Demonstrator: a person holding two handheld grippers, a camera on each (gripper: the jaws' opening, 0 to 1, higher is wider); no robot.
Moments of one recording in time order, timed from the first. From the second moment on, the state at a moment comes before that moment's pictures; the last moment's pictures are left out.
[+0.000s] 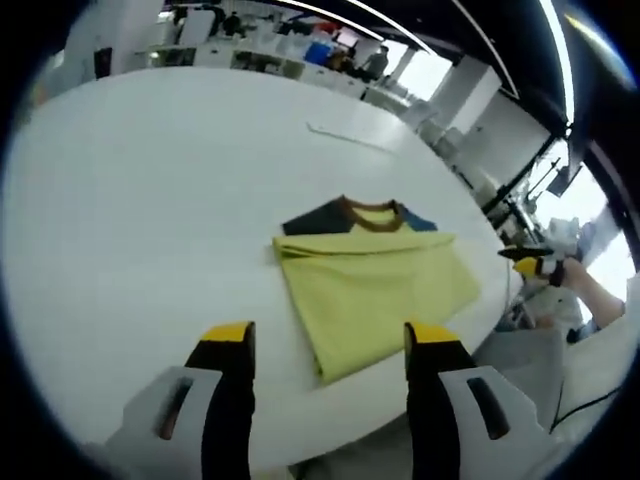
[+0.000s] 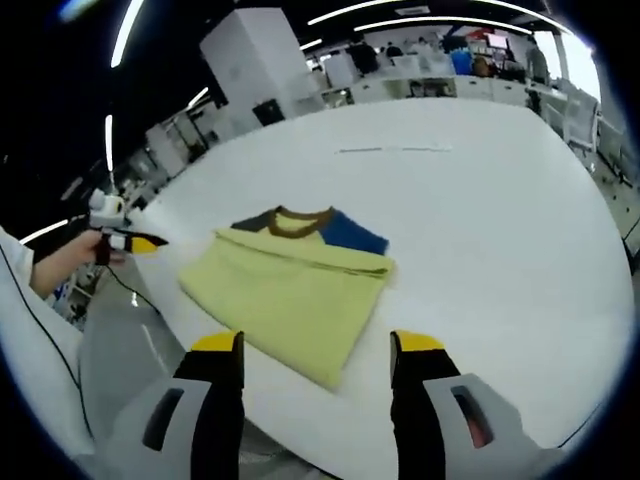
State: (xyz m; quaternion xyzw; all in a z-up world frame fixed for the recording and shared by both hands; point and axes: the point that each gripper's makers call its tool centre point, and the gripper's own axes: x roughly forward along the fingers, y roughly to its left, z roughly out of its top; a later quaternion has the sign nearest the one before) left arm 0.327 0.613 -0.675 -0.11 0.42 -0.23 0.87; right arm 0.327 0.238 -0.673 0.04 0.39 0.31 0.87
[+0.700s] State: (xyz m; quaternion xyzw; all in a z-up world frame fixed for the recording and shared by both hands) left arm 0.265 0.605 -0.660 -0.10 0.42 -0.27 0.86; right arm 0.287 0.254 -0.643 0.05 0.36 0.32 0.88
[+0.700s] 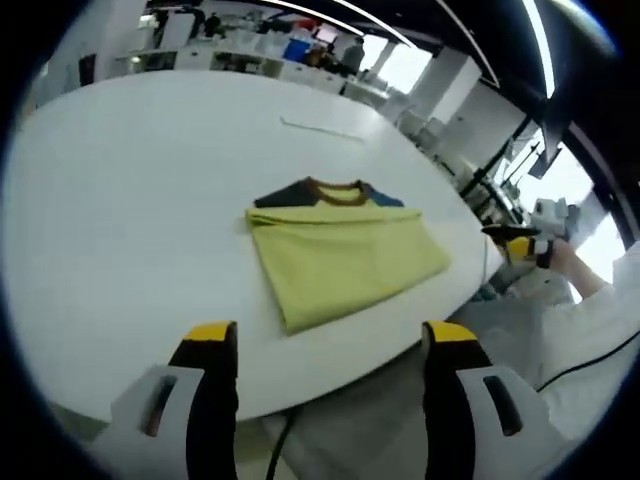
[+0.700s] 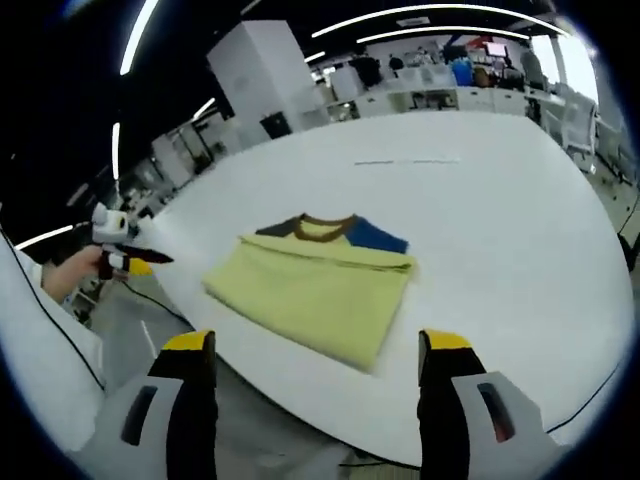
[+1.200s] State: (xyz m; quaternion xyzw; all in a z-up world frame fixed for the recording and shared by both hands) left arm 0.242 0.600 -0.634 -0.08 0.41 -0.29 0.86; right arm 0.249 0.262 -0.635 0.06 0.36 0.35 0.86
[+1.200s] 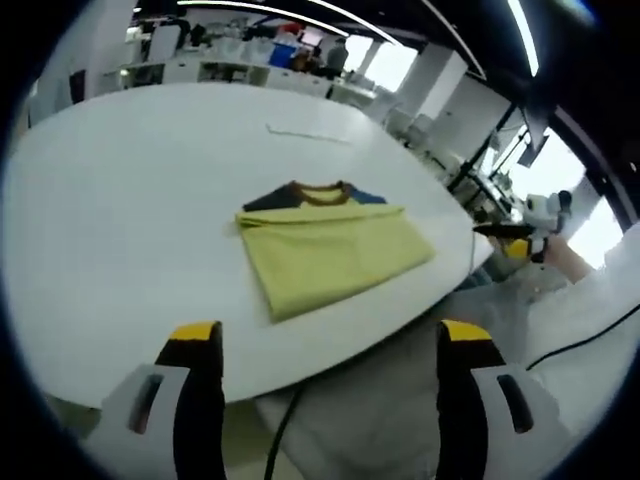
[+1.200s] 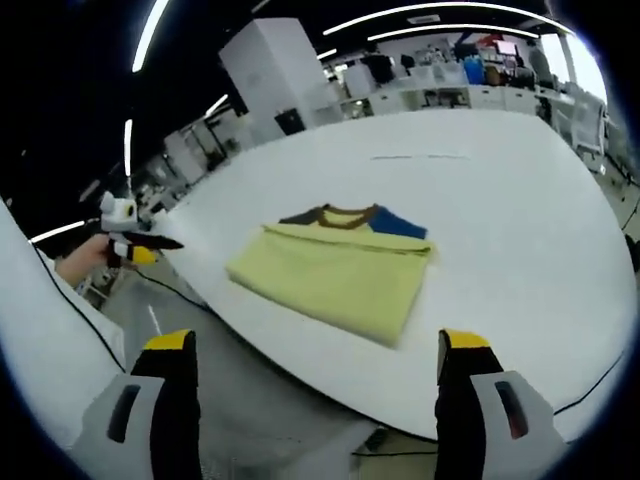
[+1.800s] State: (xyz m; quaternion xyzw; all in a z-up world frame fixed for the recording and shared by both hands) left arm 0.249 0.595 -0.625 -0.06 0.40 -0.30 0.87; right arm 0.248 0.262 -0.632 0.06 0.36 0.35 0.86
